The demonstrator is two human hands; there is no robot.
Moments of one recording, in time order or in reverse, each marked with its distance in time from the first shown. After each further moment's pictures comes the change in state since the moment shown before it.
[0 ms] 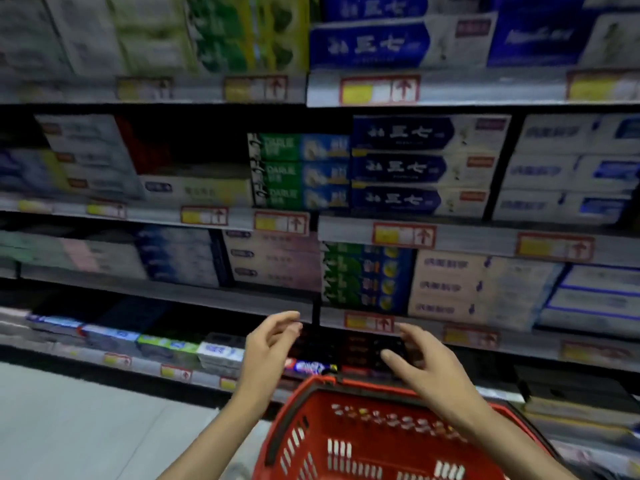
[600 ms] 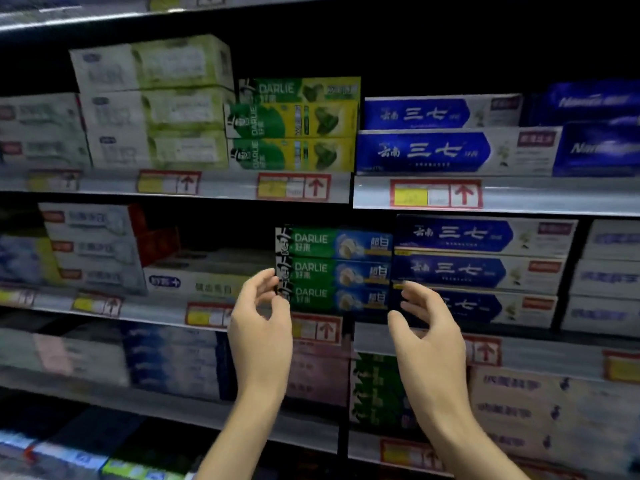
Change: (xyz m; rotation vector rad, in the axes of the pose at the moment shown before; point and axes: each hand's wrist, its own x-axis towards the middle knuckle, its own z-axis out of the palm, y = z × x) left_hand 0.140 0.139 -0.020 -0.042 0.384 0.305; right_hand 0.120 -0.174 -0.011 0.540 0.564 -0.147
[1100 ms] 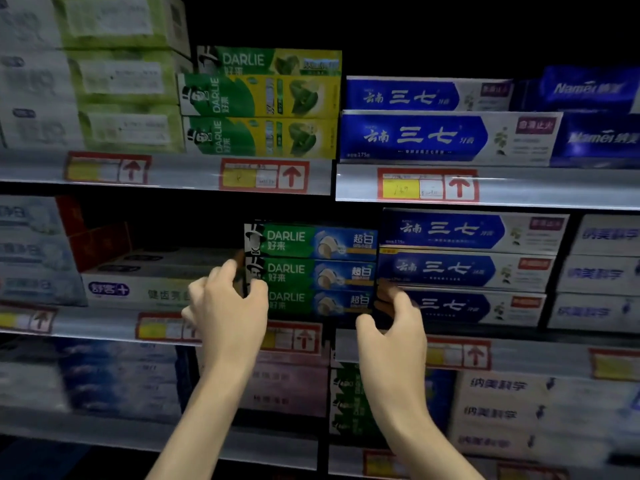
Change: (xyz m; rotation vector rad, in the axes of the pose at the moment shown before) left_hand 0.040 0.001 0.017 0.391 -0.059 -0.051; right_hand 0.018 0.014 0.036 -0.042 0.064 0.089
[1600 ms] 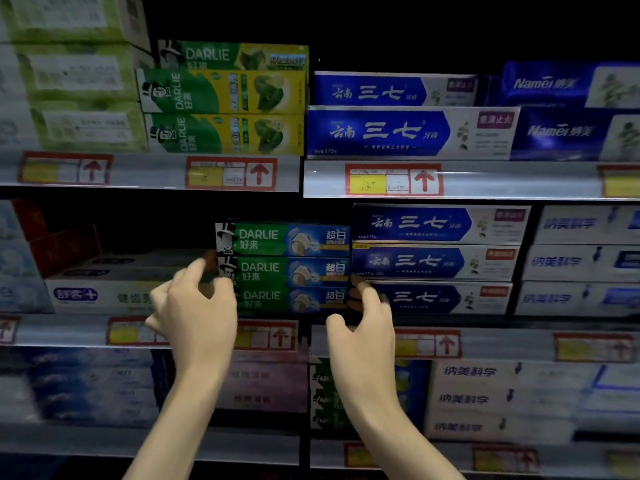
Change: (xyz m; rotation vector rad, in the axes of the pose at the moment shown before) left_hand -0.001 -0.003 0.006 -0.033 0.129 0.050; right_hand -0.003 -0.004 -0.005 -0.038 -0.080 0.041
